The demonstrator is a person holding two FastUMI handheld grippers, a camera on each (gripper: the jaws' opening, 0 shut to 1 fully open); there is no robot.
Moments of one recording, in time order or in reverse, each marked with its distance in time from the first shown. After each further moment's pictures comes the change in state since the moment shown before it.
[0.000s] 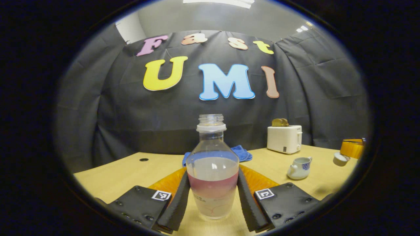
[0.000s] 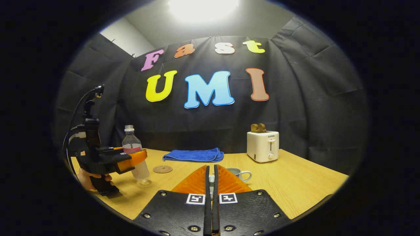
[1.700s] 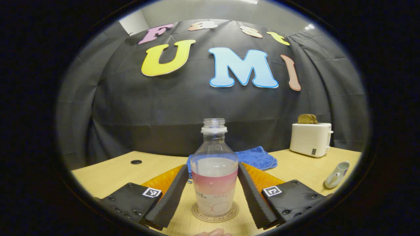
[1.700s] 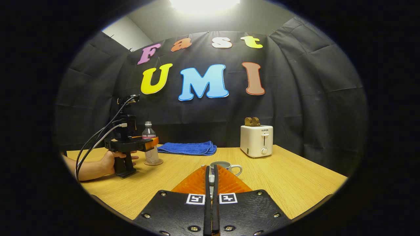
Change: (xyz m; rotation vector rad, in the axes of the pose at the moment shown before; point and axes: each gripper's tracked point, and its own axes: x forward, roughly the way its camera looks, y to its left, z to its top) left arm 0.146 0.036 -0.018 -0.012 0.036 0.058; right arm -0.002 -0.025 -0.016 -0.004 0.055 -0.034
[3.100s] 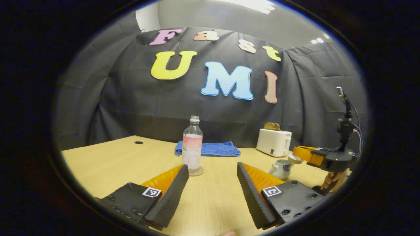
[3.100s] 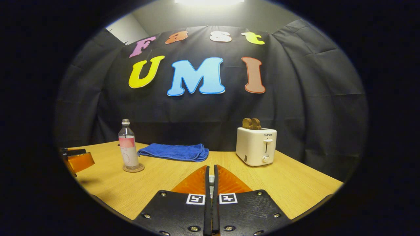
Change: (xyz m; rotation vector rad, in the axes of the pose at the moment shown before) left arm -0.206 -0.051 -0.004 -0.131 -0.017 -0.096; right arm 0.109 -0.027 -0.001 -0.048 0.028 -0.087
